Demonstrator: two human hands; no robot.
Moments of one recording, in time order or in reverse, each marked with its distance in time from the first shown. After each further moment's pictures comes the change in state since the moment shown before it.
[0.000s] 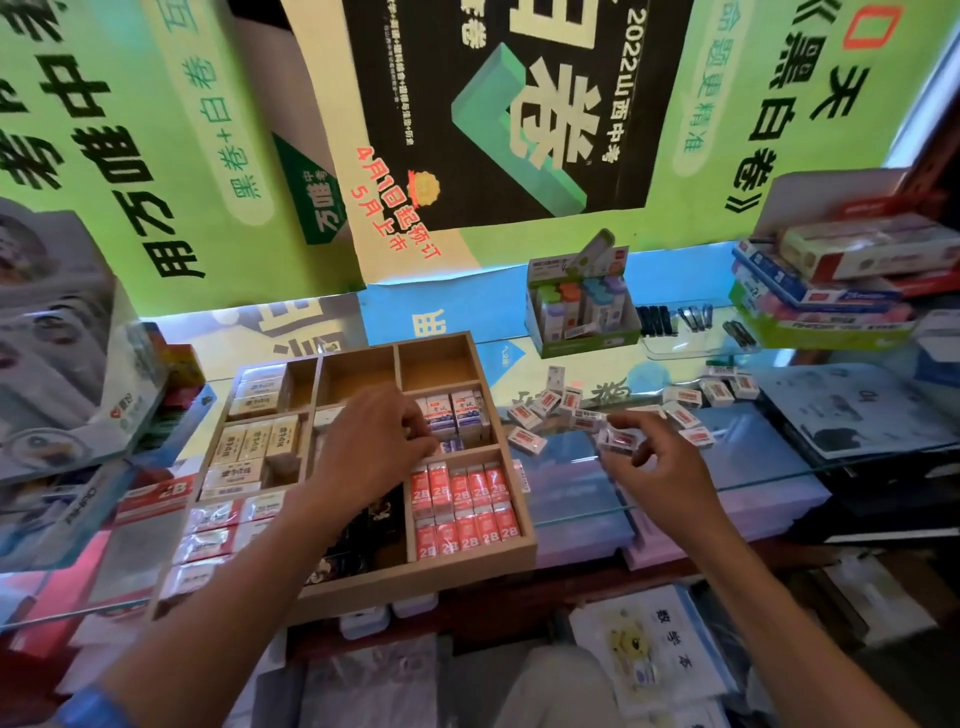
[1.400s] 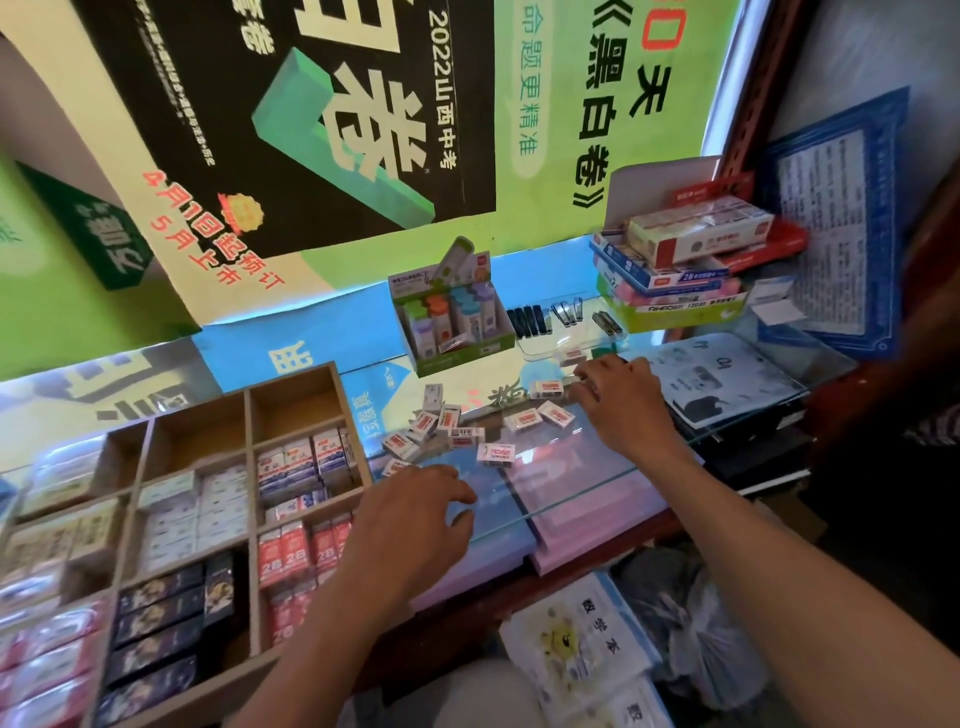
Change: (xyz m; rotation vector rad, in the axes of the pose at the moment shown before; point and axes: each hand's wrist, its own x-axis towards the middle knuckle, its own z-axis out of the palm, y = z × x) left_hand -0.016 0.114 0.067 0.008 -0.152 0.336; right_hand 0.082 0.067 -0.076 -0.841 0.115 -0.128
